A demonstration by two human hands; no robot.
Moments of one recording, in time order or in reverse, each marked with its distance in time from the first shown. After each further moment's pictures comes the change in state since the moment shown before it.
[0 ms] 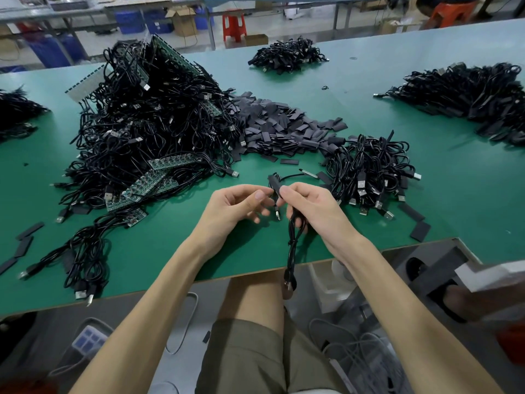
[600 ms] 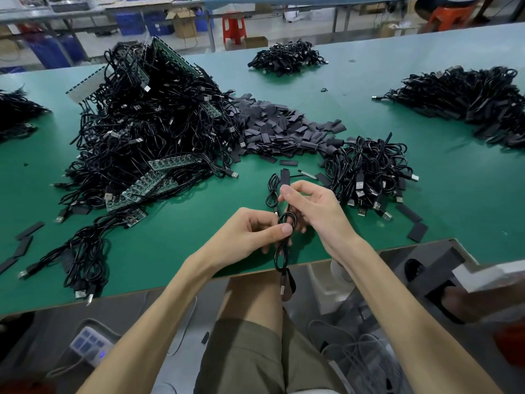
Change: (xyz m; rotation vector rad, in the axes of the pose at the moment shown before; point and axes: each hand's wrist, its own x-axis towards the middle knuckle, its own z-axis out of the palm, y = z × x) left_hand -0.020 0.014 0.022 0.327 -0.283 0.009; right_hand 0.001 0.004 0.000 0.146 0.063 -0.021
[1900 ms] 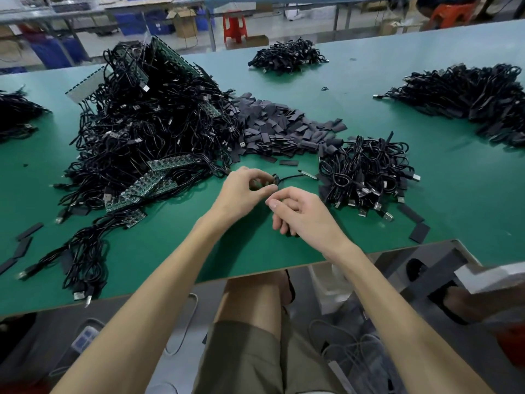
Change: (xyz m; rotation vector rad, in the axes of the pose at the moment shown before) left_hand 0.068 -0.012 -0.031 0.527 0.367 -0.163; right_hand 0.001 0.010 0.009 -0.265 -0.098 -0.020
